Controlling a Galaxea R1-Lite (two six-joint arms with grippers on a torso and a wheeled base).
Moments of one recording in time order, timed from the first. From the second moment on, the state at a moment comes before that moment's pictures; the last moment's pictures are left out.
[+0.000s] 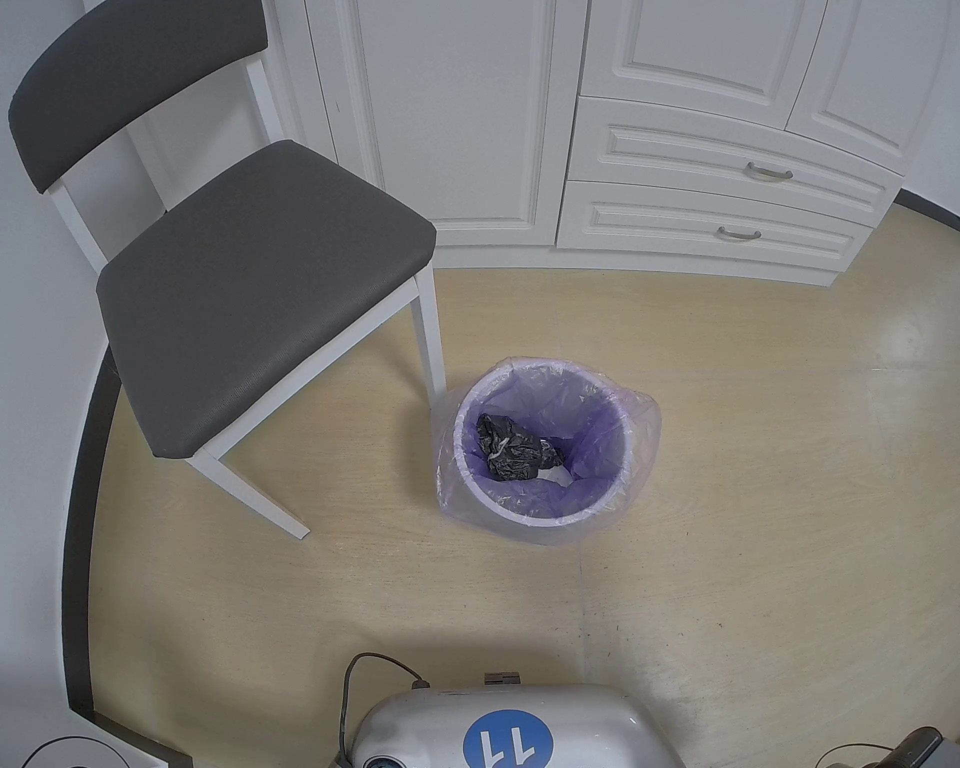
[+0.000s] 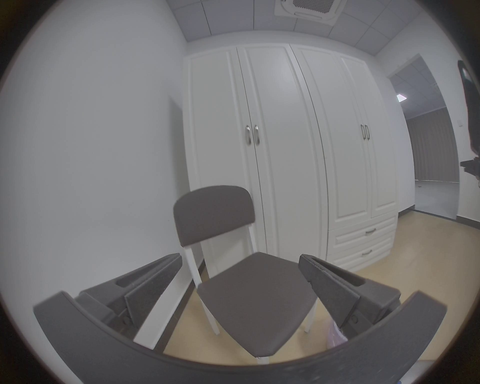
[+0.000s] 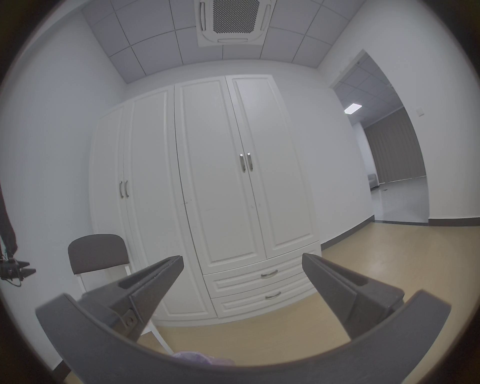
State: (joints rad) left arm -0.23 0.63 -0.49 -0.63 0.26 0.23; right arm 0.13 0.49 -0.53 -0.63 -0.25 0.10
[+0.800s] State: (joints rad) left arm -0.07 0.32 -0.50 -0.46 0.25 0.22; right arm 0.00 0.03 -0.68 -0.06 -0.32 0.11
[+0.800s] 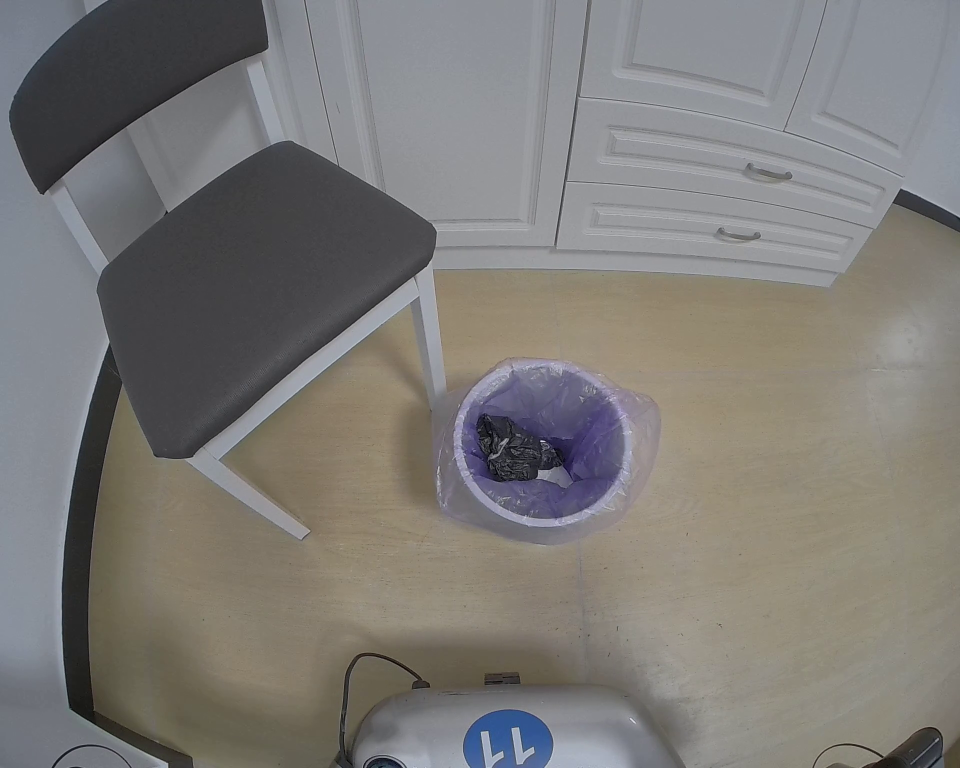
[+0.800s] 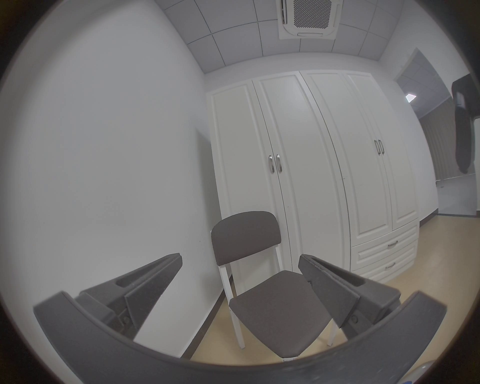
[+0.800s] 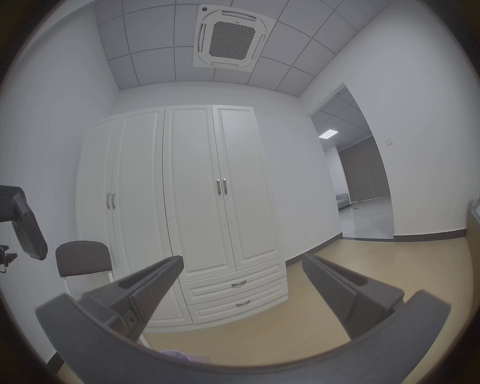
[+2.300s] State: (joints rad) left arm 0.00 0.01 -0.02 -0.23 0.05 0.04; right arm 0.00 0.01 -0.07 -0.38 0.02 -0.03
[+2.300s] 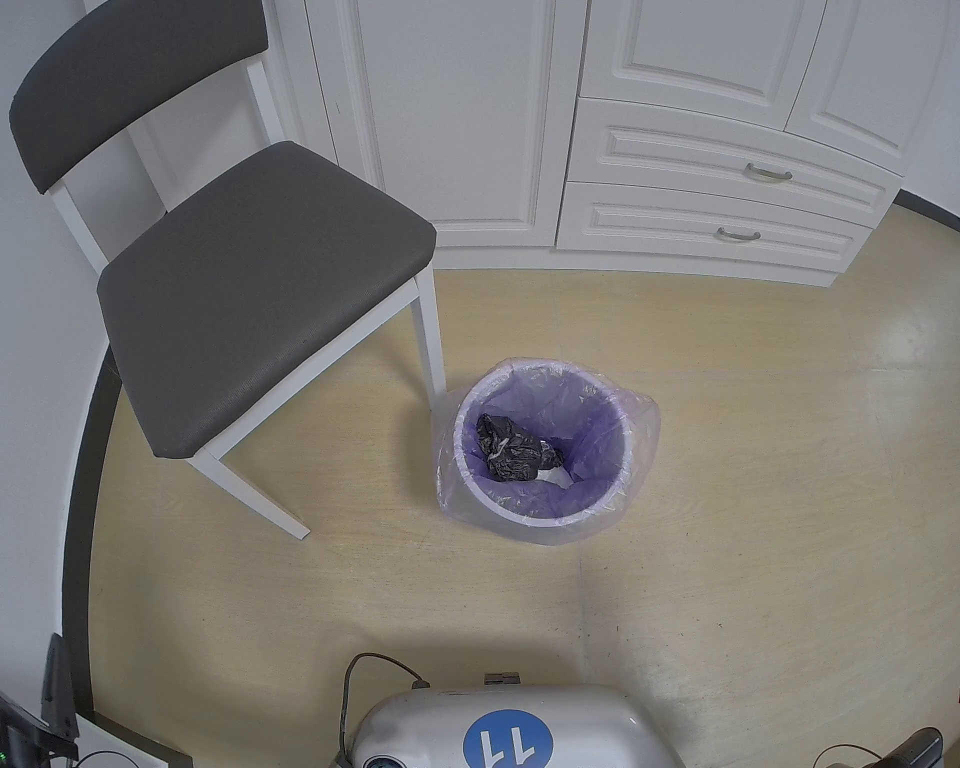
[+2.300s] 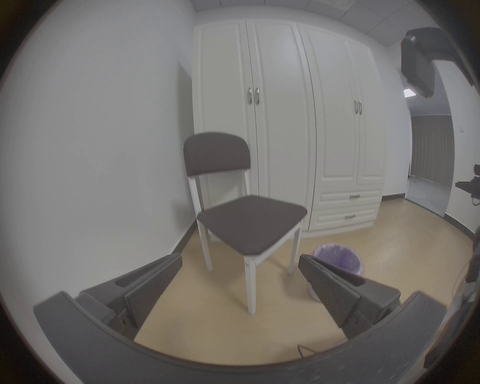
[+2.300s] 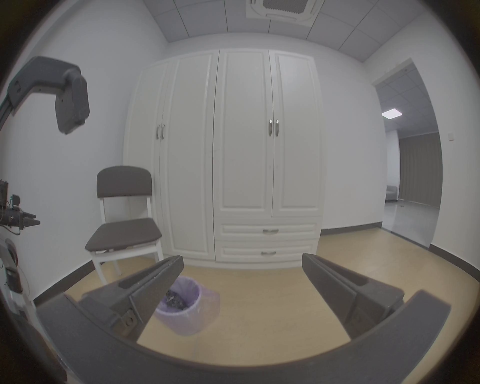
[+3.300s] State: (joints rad) left arm 0.00 0.01 -0.02 0.00 0.02 0.01; right arm 0.00 0.01 -0.02 -0.11 0.00 0.05
